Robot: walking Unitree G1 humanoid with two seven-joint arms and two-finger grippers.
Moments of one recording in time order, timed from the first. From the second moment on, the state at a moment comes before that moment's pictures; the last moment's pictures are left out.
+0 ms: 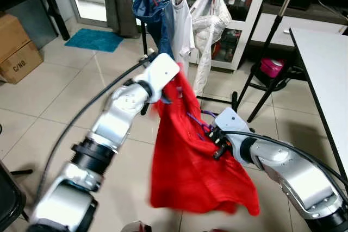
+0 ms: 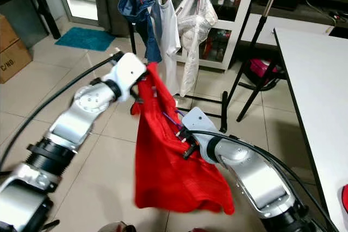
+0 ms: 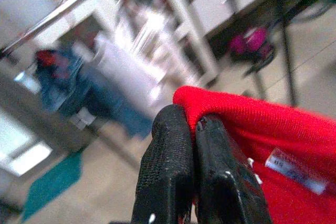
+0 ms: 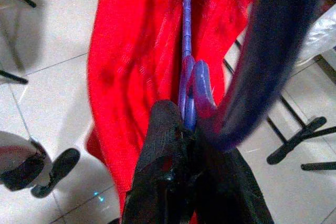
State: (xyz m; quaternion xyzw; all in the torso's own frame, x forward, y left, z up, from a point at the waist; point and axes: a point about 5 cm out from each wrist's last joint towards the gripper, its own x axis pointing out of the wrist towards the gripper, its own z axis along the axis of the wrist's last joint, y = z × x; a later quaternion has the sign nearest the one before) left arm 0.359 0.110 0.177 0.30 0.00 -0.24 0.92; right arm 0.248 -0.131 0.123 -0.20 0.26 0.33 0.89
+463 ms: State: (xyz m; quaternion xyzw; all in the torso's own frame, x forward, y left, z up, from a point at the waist) left arm 0.384 0.193 0.160 0.27 0.08 -0.10 0.95; right arm 0.204 -0.135 0.158 -0.07 0.16 0.48 0.86
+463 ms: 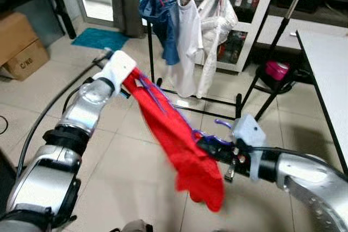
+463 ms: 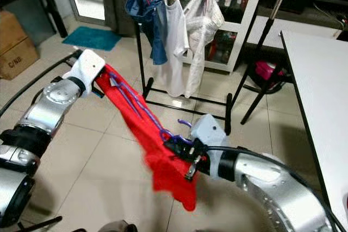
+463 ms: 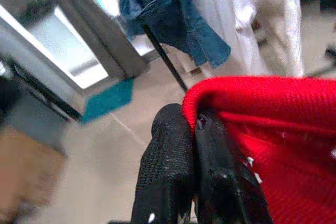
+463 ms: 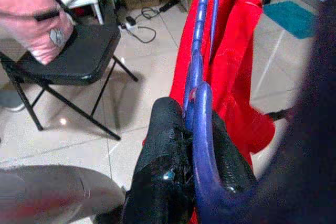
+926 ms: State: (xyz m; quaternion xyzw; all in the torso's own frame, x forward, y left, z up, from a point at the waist) left arm 0.338 0.123 0.131 0.09 0.08 -0.38 0.92; right arm 0.259 -0.146 0.153 0.10 0.07 0.18 0.98
